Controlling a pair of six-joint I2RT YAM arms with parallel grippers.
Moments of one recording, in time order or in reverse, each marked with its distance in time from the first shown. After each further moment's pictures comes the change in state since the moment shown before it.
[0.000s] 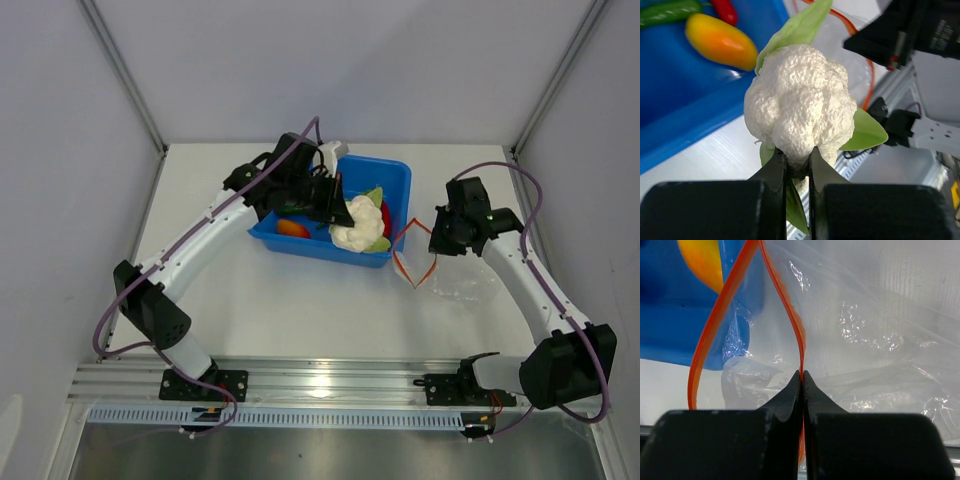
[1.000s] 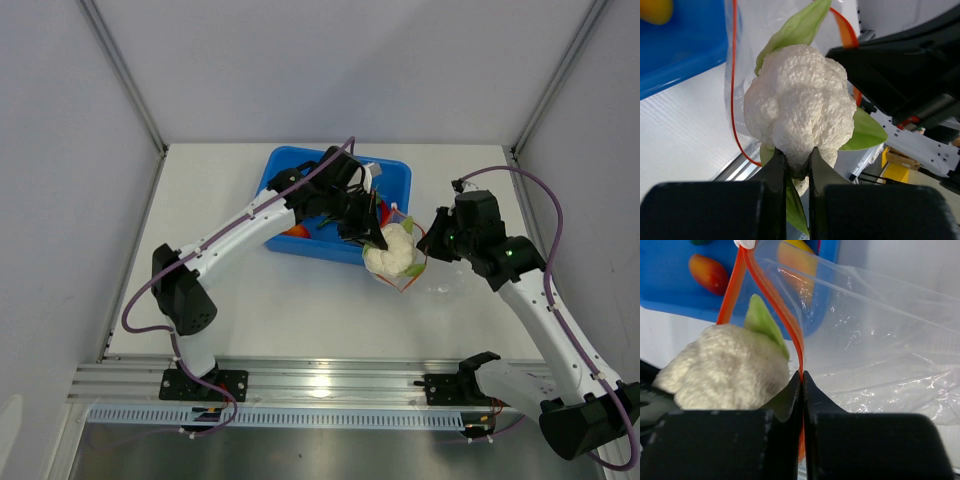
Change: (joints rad) left arm -0.156 0.159 0.101 -0.021 0.125 -0.294; right arm 0.127 -0.248 -0.055 0.080 -0.030 0.123
